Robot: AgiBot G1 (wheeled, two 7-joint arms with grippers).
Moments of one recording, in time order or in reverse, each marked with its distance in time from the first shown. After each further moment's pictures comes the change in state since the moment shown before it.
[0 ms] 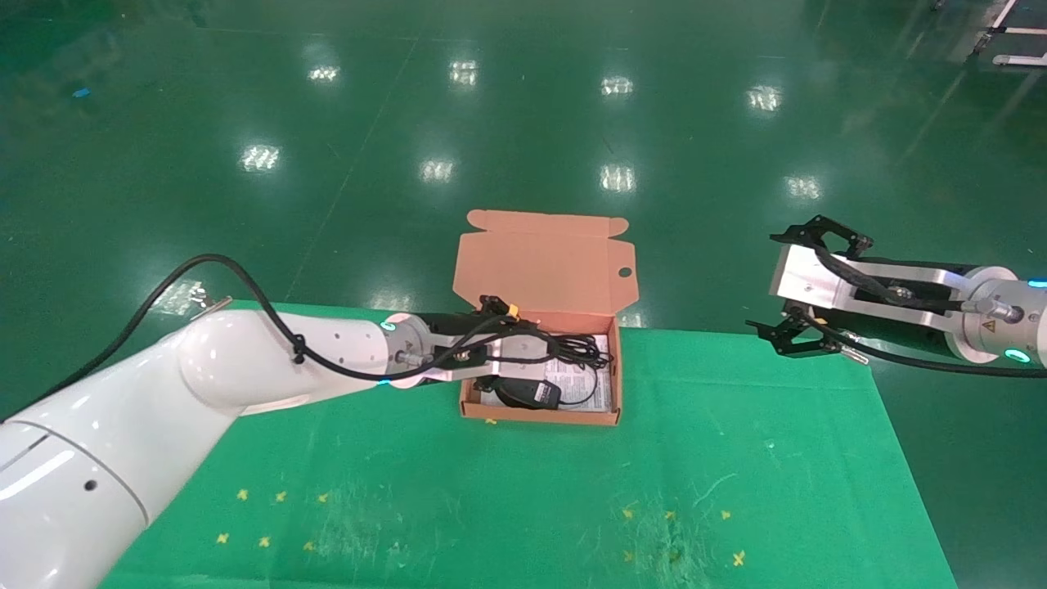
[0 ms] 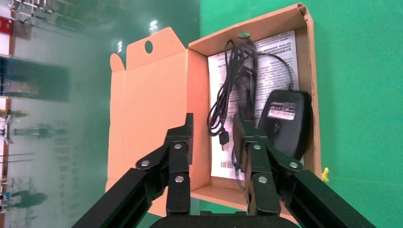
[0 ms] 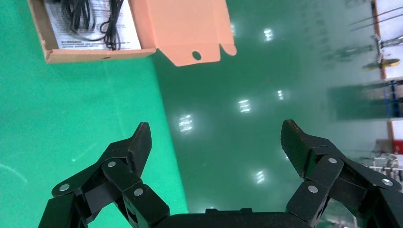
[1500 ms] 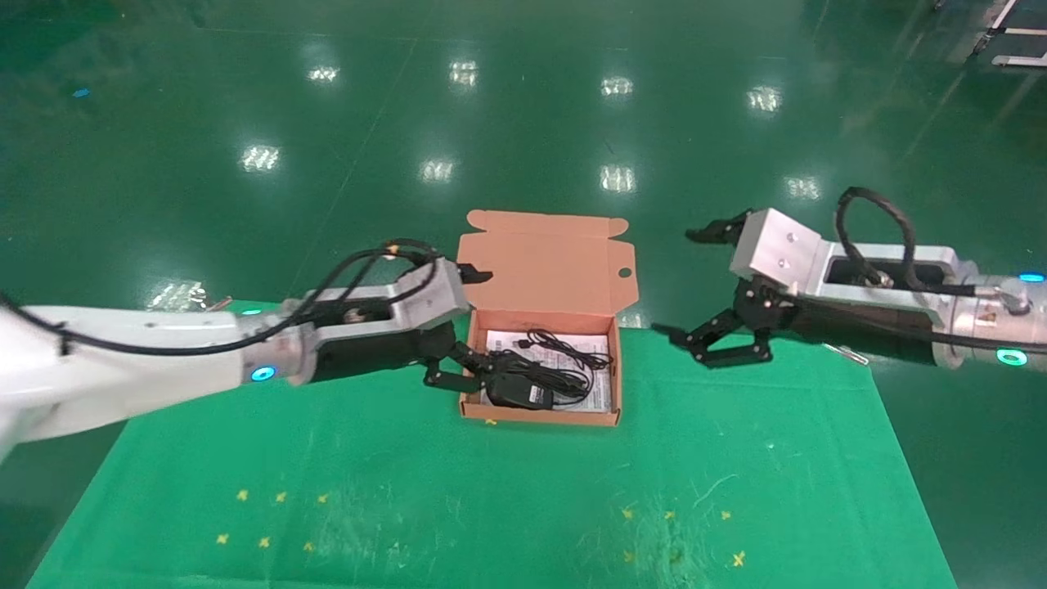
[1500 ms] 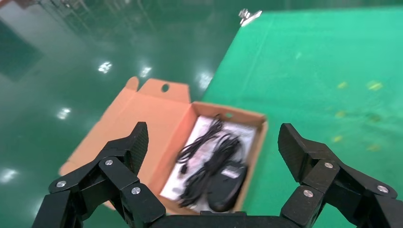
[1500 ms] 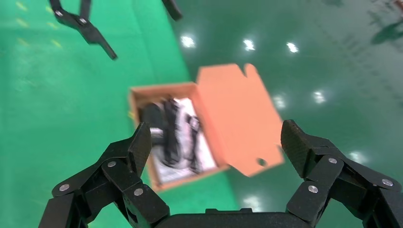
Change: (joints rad) left arm 0.144 -0.338 -0.316 -0.325 -0.347 0.334 -0.271; right arm -0.145 -0.011 0.315 0.063 0.343 -0.328 -0.002
